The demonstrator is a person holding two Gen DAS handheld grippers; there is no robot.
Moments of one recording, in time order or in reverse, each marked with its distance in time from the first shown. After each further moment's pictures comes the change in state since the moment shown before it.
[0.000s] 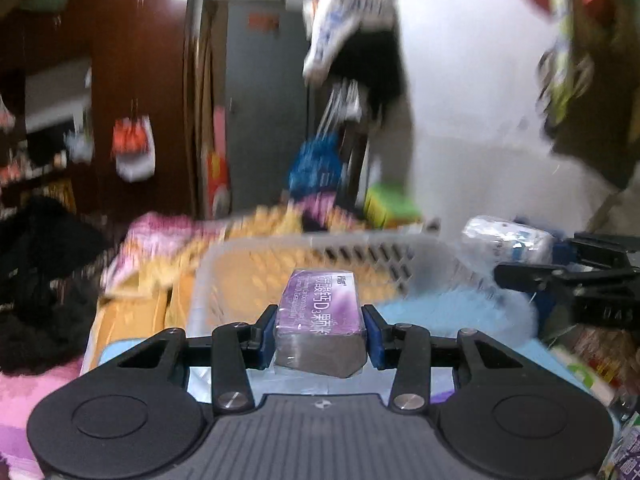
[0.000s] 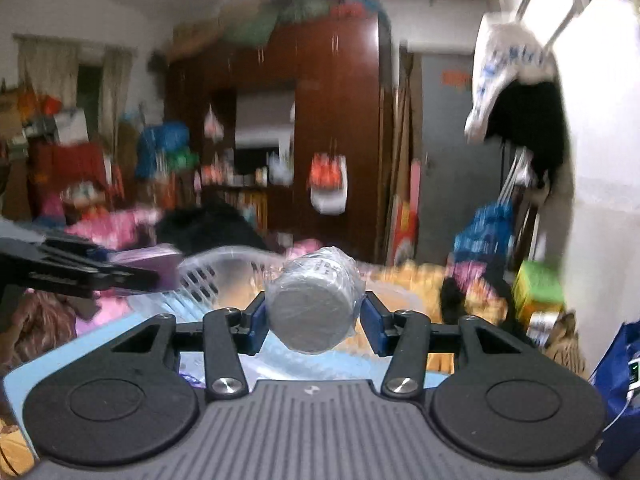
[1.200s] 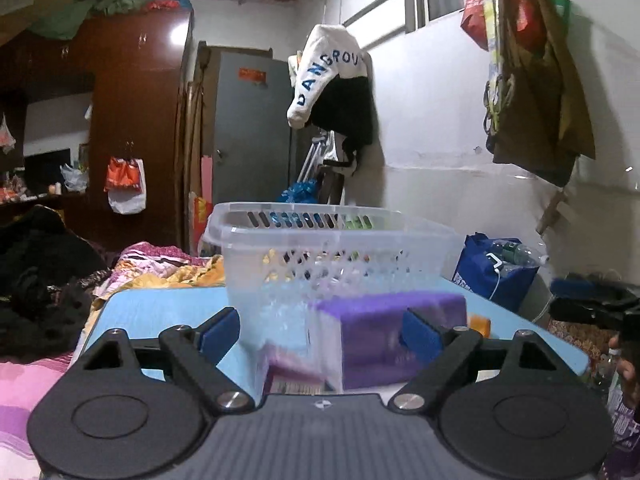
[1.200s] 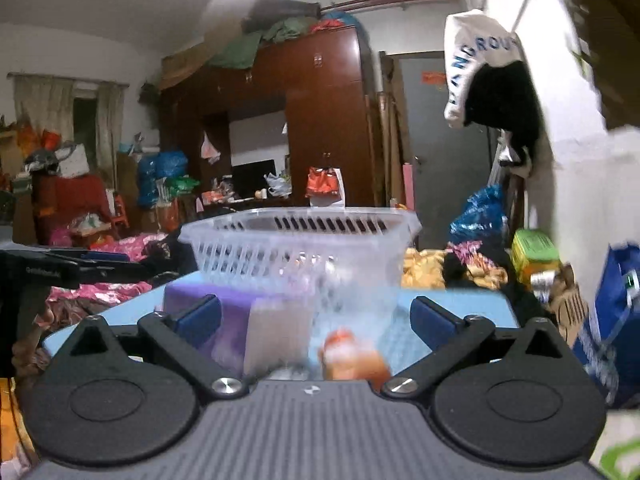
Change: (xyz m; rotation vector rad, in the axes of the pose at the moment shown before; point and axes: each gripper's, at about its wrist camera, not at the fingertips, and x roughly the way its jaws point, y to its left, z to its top) left arm -0.099 0.005 -0.155 -0.007 -0.260 -0.066; right arm -0.124 0.024 -0.139 0.145 -0.157 0.002
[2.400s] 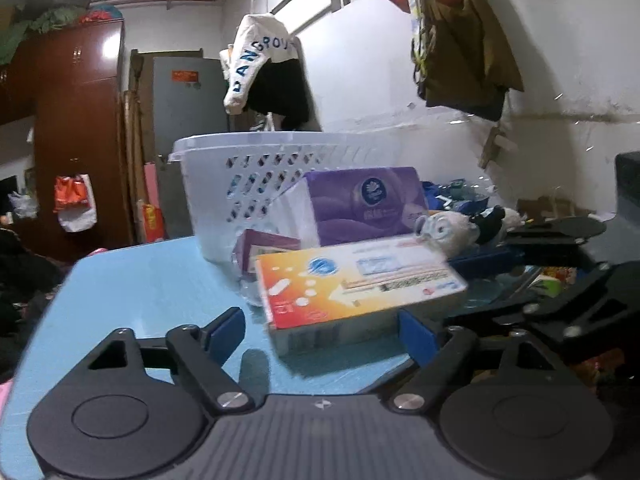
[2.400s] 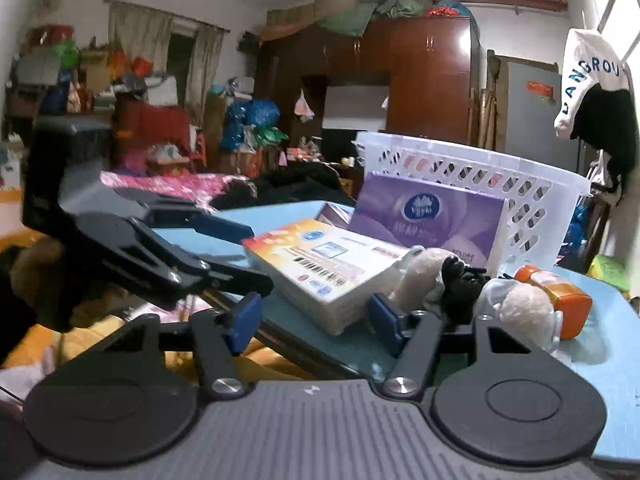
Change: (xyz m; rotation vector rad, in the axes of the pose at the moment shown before) left arm -0.014 0.023 -0.086 0.148 0.016 -0.188; right arm 0.061 0.096 -0.061 -0.305 0.067 0.188
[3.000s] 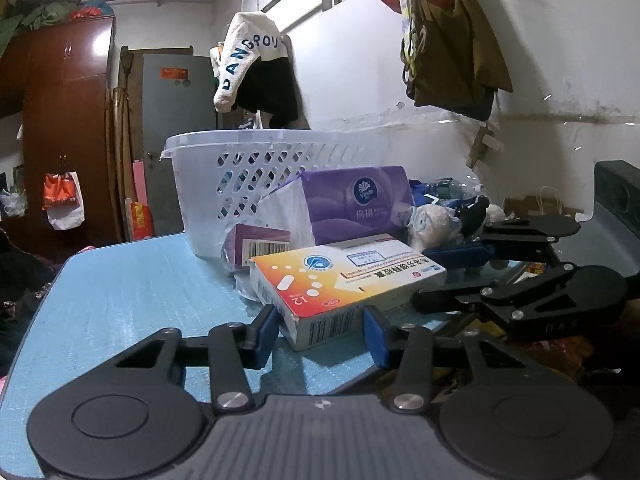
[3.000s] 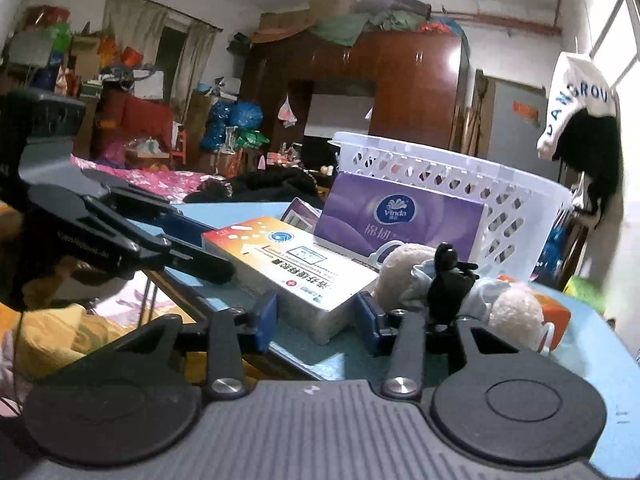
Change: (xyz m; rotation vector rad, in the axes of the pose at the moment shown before) left arm -0.009 0.000 -0.003 0.003 0.010 -0.023; right arm -0.009 0.004 -0.006 -0.077 -0.032 -0.077
